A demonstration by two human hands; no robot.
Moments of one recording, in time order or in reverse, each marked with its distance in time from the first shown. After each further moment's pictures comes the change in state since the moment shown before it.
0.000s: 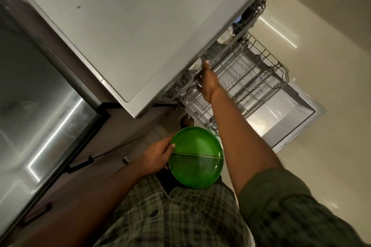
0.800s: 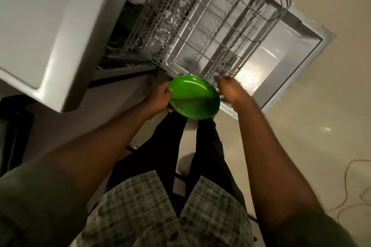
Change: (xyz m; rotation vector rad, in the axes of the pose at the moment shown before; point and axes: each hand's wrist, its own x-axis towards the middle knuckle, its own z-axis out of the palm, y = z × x) left_hand 0.186 -0.043 0.053 -0.095 -0.044 -0.149; right_hand -0.045 0.152 -0.134 -0.412 0.258 0.277
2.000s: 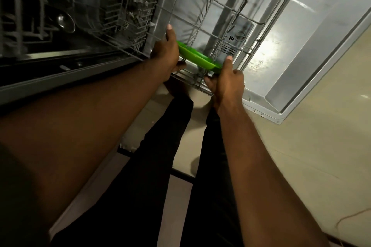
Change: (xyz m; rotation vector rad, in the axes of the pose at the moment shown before) left_hand 0.209 0.025 0.076 -0.306 0.278 -0.270; right_hand 0.152 0.080 0.072 0.947 0.399 0.221
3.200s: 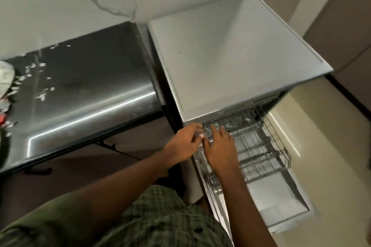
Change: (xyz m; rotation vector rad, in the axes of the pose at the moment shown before) left_hand -0.395 -0.020 -0.248 0.012 0.271 0.751; right_hand -0.418 -0.109 -0.021 -1.659 -0.511 -1.477
